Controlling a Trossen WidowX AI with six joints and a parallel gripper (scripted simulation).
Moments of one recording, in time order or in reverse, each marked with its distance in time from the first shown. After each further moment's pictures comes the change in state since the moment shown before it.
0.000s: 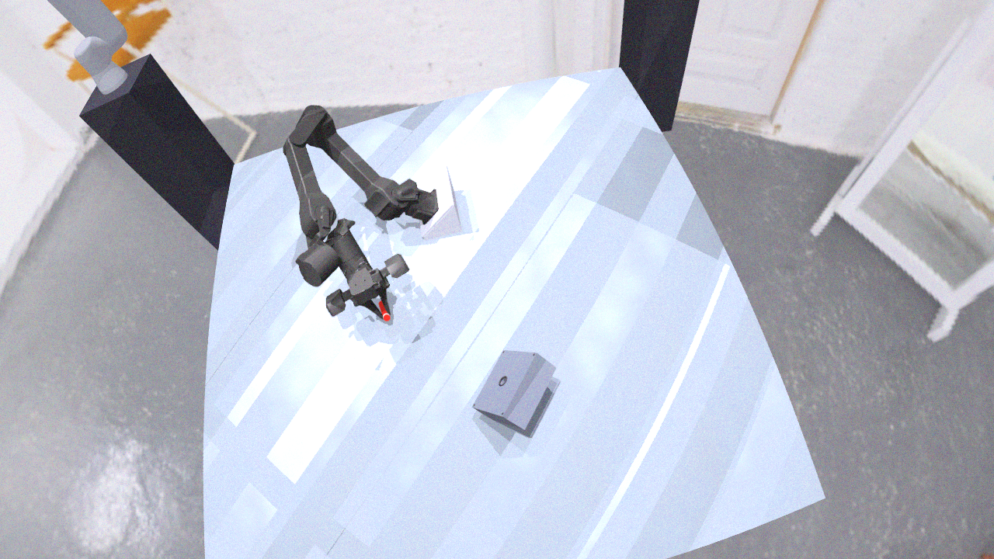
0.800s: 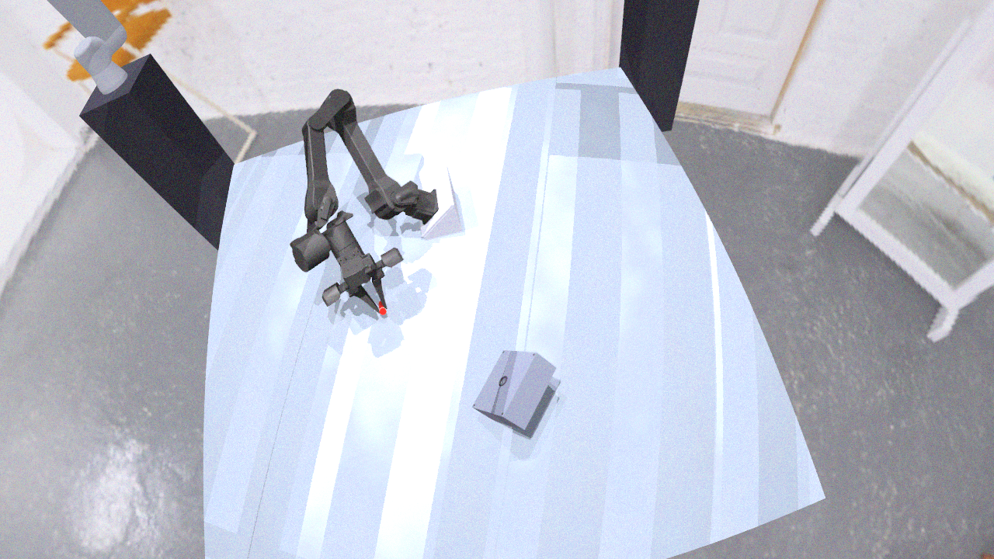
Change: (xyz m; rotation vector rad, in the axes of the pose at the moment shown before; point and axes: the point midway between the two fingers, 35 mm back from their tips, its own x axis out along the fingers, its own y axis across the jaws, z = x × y) arm -0.014 0.000 -0.009 -0.001 -0.208 0.002
